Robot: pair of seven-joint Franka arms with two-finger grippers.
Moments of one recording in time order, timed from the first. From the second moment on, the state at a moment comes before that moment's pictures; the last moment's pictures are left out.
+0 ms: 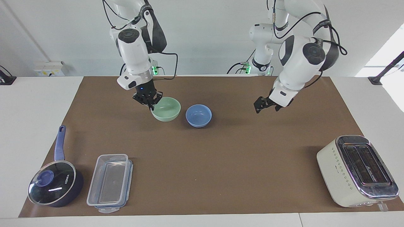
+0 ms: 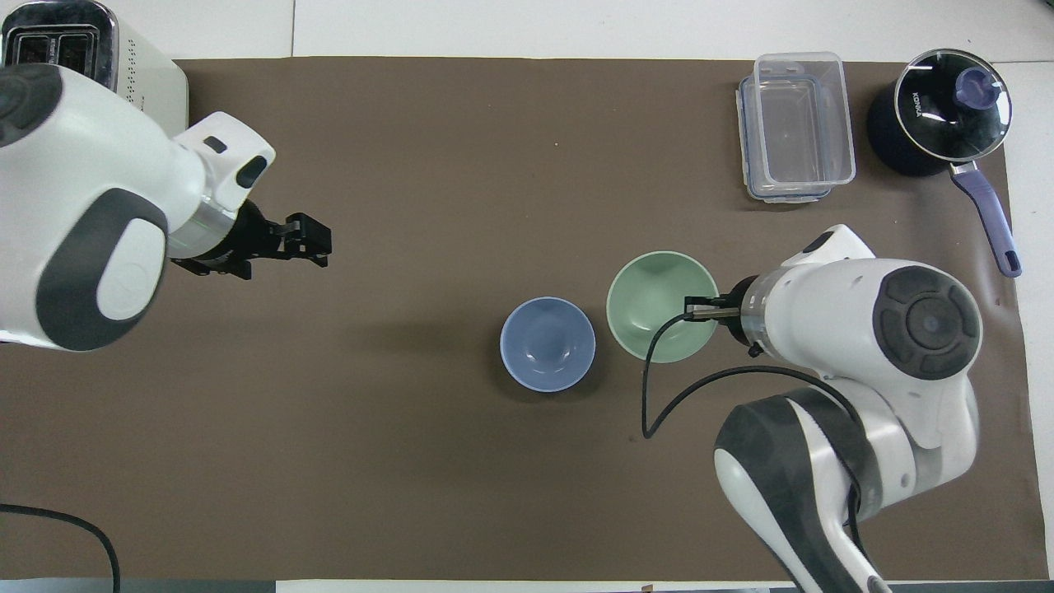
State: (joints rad) left arm -0.15 0.10 -0.09 -1.75 -0.10 1.77 -0.25; right arm 0.31 -0.12 0.03 -2.21 0.07 2.25 0.37
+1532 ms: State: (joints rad) left arm -0.01 -0.03 -0.09 -1.63 -0.02 1.48 -0.02; right arm 0.49 0.03 0.03 -2.23 0.22 2.37 0.55
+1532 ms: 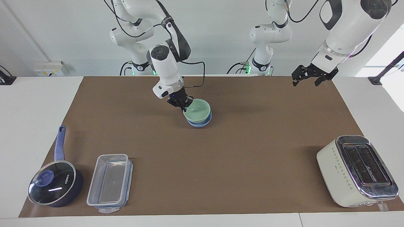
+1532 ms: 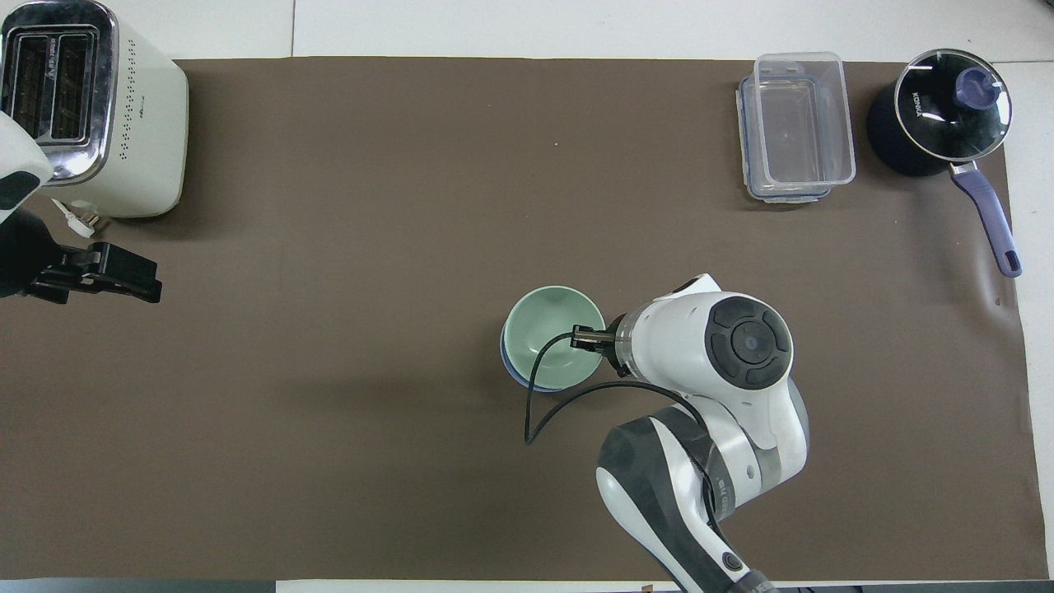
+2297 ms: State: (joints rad) left arm -0.02 -0.03 -0.09 -1.63 -0.02 1.48 -0.02; right arm 0.50 0.03 0.03 -2.24 0.22 2.37 0.54
